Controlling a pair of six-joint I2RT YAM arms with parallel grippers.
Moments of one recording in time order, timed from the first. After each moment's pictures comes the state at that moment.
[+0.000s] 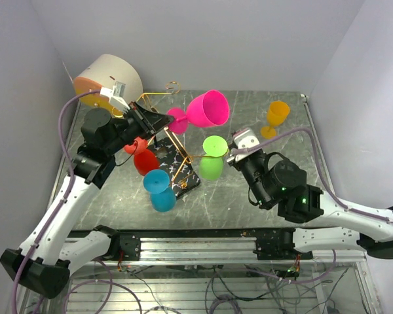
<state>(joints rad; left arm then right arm) -0.40 1.01 1.09 -0.08 0.40 -0.99 1.33 0.93 1.04 0.11 0.90 -0.63</state>
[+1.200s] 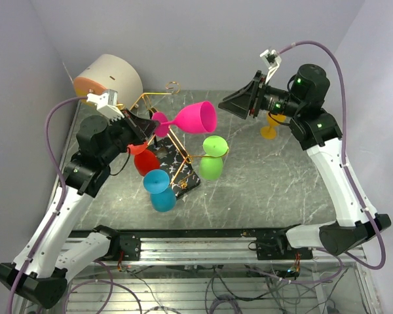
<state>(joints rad) -0.40 0.90 1.07 -0.25 0.15 -0.71 0.37 1.33 1.66 -0.37 -0.80 0.36</state>
